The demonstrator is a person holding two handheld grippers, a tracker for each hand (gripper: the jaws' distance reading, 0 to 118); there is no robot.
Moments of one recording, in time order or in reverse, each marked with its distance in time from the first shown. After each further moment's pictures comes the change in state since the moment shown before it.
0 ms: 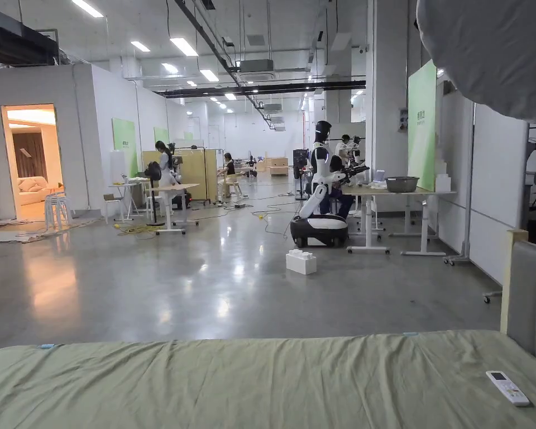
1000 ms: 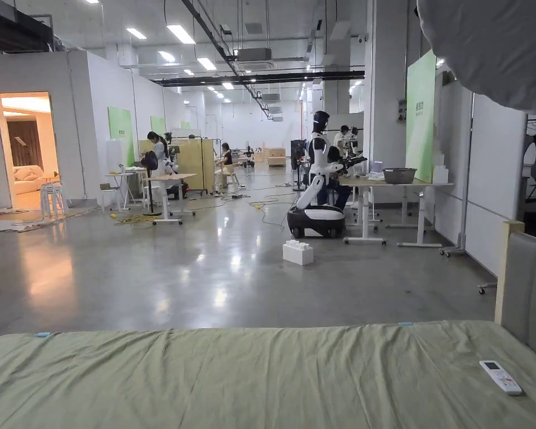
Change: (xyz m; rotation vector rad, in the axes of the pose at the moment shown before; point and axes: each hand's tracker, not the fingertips) left arm -0.008 -0.006 0.000 0.037 0.007 -0.063; right arm 0.006 -0.021 0.007 0.203 0.155 0.302
